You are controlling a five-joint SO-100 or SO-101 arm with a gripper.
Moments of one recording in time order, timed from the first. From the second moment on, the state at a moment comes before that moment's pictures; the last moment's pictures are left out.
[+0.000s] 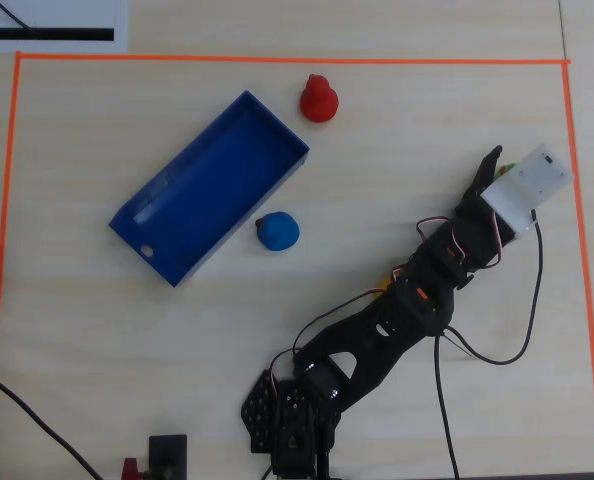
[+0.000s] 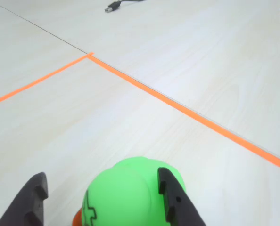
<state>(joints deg) 53.0 45.1 94.9 -43.4 -87.1</state>
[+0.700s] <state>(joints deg) 51.6 59.1 108.6 -34.9 -80.7</state>
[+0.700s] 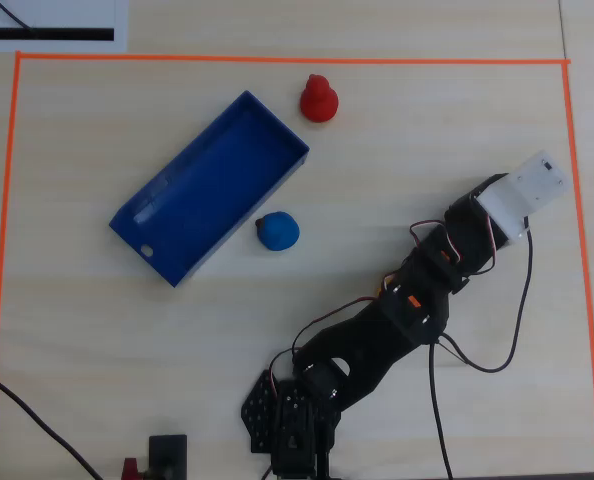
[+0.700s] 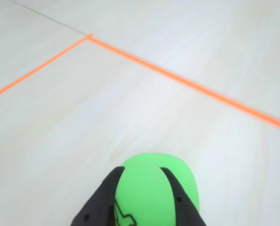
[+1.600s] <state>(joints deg) -16.7 110.4 91.3 81.3 -33.5</state>
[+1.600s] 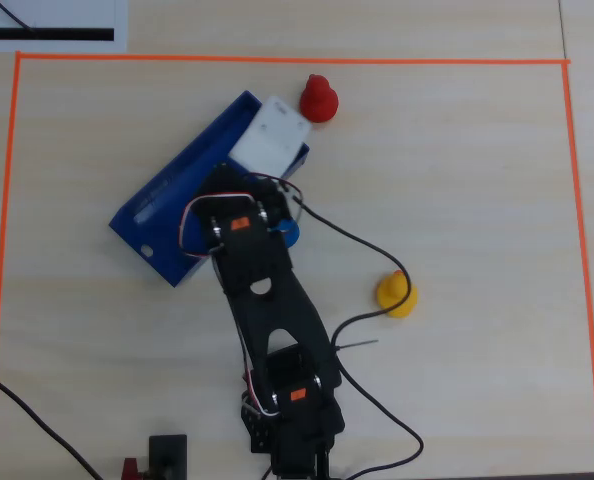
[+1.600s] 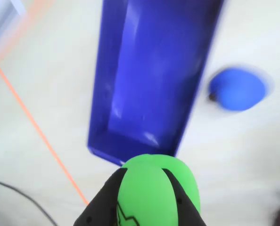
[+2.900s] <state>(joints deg) 2.2 149.4 133.2 56.1 -58.3</state>
